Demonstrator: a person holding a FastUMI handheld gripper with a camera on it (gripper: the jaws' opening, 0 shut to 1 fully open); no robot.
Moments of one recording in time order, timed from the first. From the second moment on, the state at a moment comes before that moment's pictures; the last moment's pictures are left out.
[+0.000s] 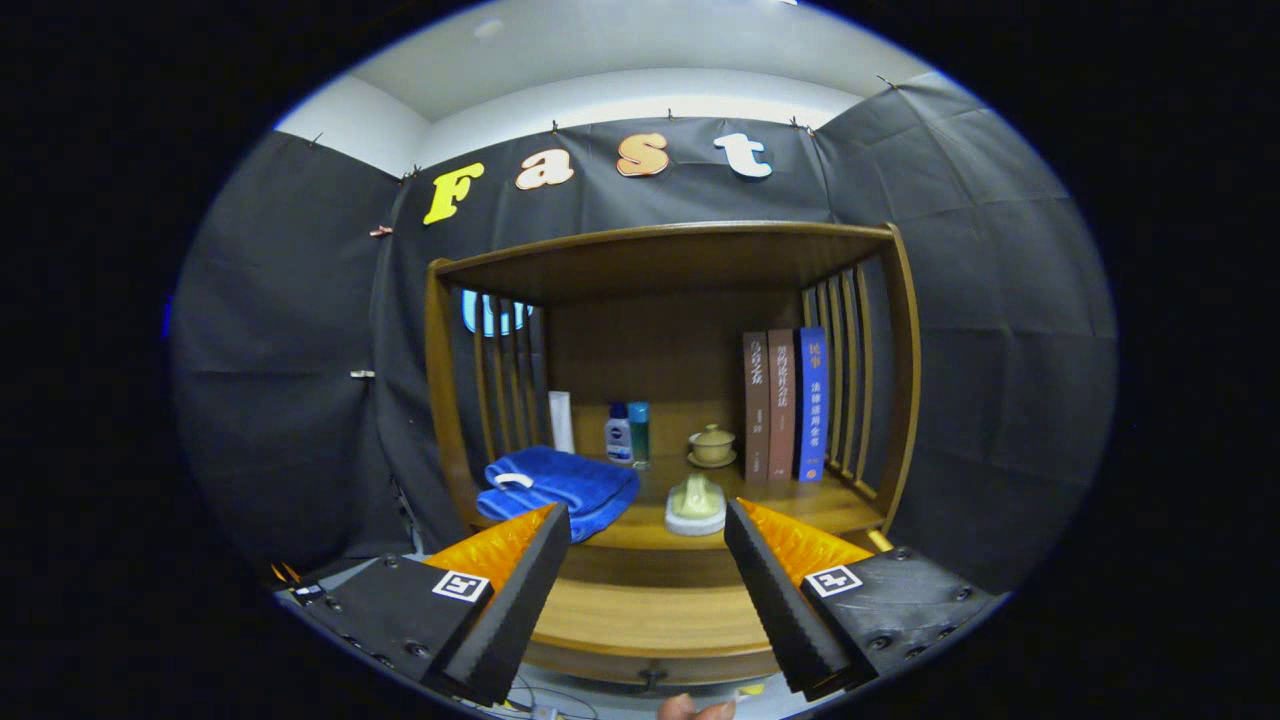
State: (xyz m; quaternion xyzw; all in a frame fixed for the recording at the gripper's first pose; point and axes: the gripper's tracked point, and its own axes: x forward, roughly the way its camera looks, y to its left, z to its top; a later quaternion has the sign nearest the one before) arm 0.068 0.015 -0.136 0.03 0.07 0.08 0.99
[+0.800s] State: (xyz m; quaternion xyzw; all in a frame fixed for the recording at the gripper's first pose) arm 0.021 -0.001 -0.331 0.01 0.12 0.02 0.99
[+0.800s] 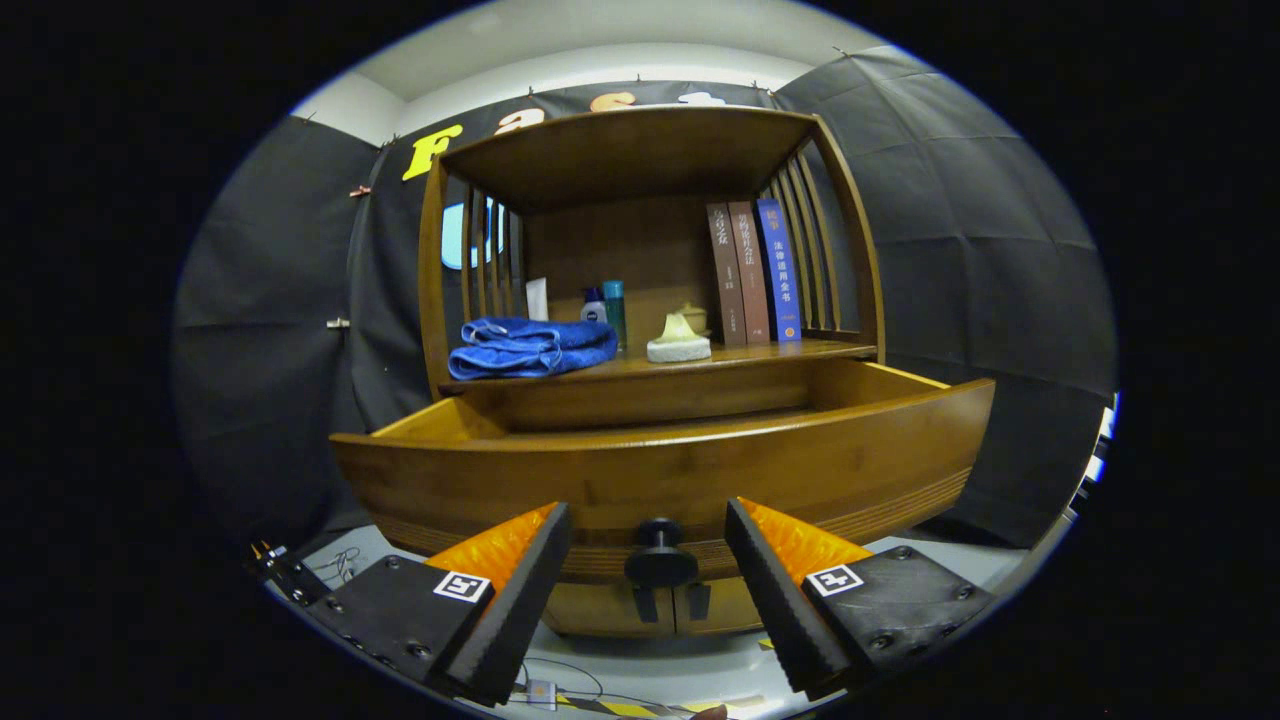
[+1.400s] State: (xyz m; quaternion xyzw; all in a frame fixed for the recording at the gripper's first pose) arm 0.049 -0.007 -0.340 0.01 0.11 0.01 0.99
